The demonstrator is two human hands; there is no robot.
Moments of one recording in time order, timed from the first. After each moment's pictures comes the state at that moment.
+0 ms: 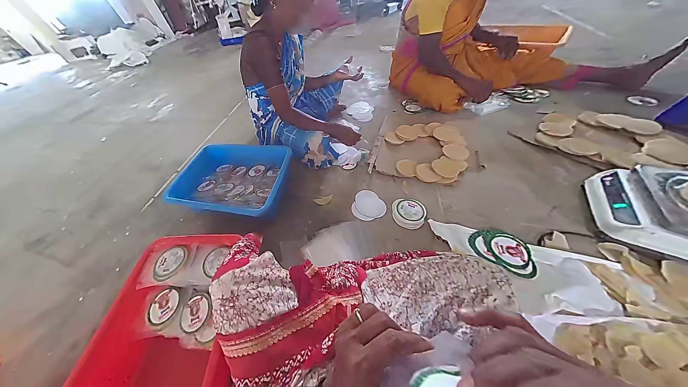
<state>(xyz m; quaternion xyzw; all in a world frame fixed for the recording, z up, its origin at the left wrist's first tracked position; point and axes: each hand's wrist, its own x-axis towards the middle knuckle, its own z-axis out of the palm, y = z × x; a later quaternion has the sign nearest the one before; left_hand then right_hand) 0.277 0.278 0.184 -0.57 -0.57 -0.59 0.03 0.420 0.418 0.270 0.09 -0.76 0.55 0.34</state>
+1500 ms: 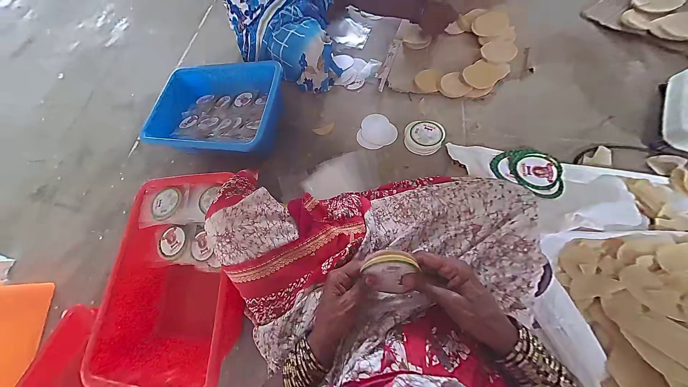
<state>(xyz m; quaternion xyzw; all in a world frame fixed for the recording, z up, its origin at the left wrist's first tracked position) 0.300 0.225 0.083 -0.22 -0.51 -0.72 -0.42 0.429 0.407 0.096 -0.17 -0.69 0.69 0.15</state>
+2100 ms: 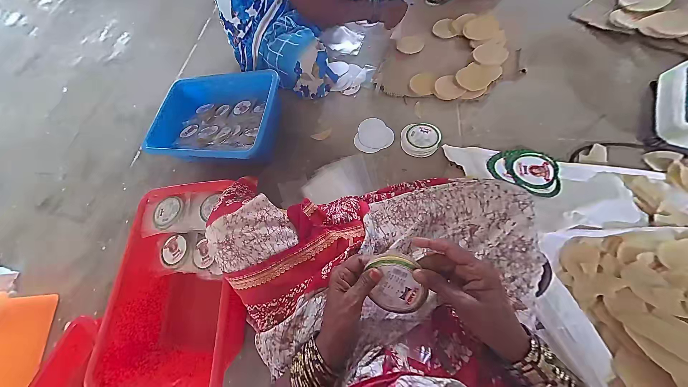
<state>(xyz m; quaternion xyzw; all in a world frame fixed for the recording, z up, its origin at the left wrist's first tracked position) 0.303 0.245 0.100 -0.17 -0.49 -0.76 -0.40 0.427 0.407 0.107 -0.16 -0.67 0.68 0.26</state>
